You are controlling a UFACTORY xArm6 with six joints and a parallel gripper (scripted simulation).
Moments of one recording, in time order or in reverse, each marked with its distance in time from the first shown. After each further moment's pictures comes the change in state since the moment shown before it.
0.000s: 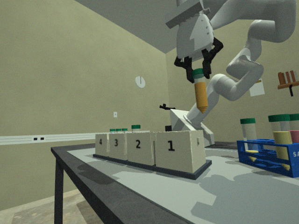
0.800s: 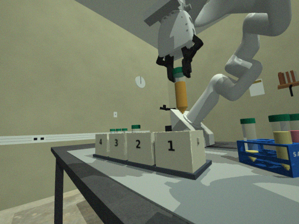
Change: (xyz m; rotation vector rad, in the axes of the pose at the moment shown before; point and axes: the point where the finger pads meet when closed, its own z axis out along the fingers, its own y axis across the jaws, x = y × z) arm 0.045 0.036 0.001 0.002 -0.003 -0.002
